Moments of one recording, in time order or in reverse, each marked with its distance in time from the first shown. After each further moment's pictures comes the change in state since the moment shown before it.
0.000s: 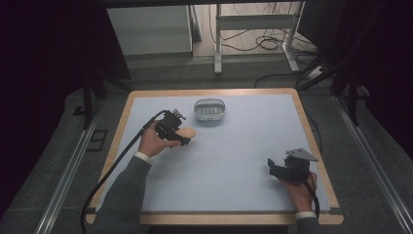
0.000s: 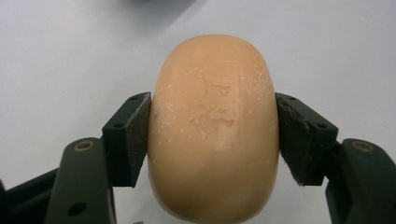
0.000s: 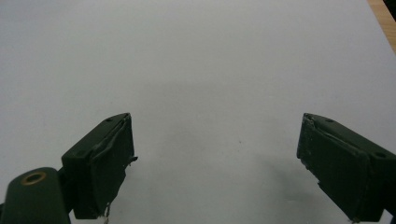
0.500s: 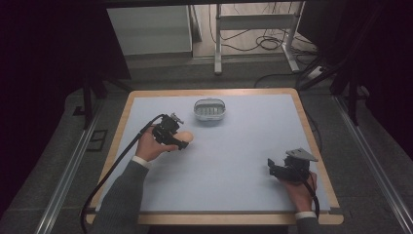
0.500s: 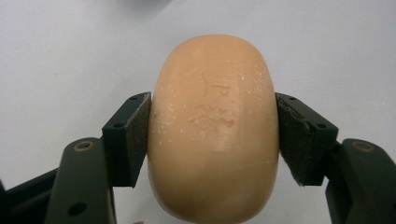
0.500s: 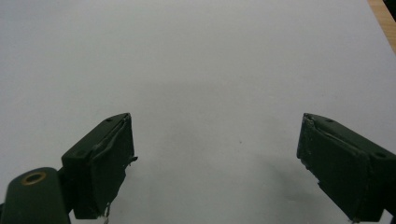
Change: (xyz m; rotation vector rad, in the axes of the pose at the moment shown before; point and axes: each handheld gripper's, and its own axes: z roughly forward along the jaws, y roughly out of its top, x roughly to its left) left arm -0.005 -0.013 -0.003 0.006 -0.006 -0.001; right arm 0.000 0.000 0.000 0.001 0.001 -0.004
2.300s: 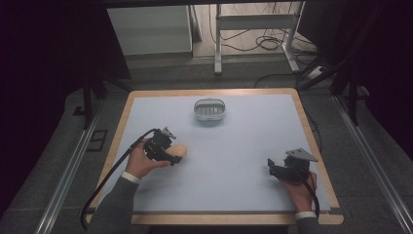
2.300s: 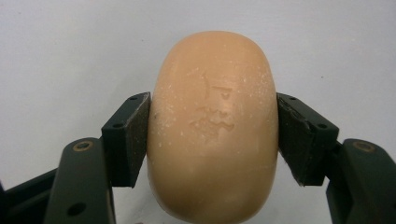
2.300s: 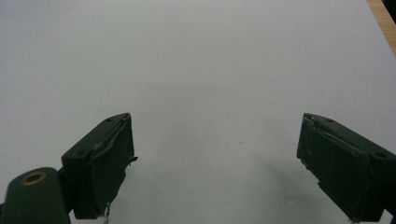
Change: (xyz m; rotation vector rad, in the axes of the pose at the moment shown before) left arm -0.020 -0.047 -0.013 0.015 -0.017 0.004; right arm 0.000 0.000 0.000 -0.003 0.000 -0.001
